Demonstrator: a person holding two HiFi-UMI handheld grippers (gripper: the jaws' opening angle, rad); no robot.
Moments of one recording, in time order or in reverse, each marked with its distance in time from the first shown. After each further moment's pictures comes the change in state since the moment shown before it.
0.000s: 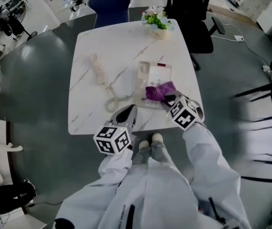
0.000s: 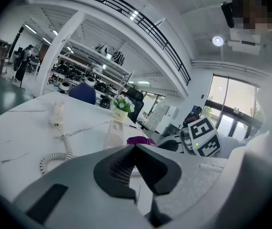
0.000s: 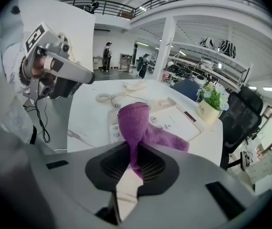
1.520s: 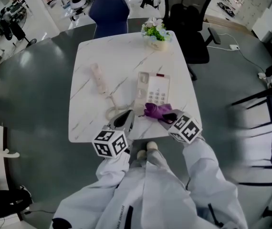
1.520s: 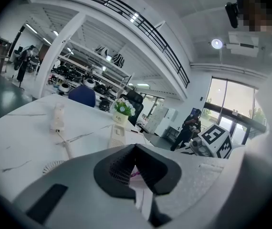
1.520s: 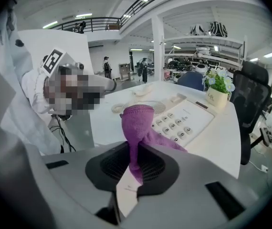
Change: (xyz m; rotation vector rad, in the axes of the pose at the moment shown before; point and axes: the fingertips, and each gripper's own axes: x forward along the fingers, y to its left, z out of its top) left arm -0.003 0.011 0.014 -0.003 -0.026 -0.015; right arm -0.022 0.043 0.002 0.185 -0.087 0.159
